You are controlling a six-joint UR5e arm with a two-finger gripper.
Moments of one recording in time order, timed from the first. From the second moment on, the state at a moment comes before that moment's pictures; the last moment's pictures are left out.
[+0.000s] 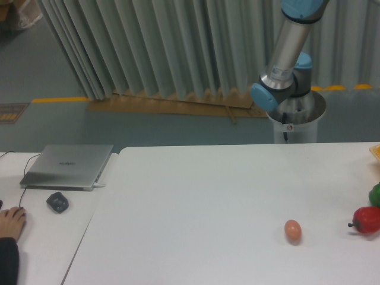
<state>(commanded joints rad) 3.03 -1.88 -1.48 -1.54 1.60 2.18</state>
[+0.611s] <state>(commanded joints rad) 2.80 -1.83 -1.49 -1.56 1.45 1.64</state>
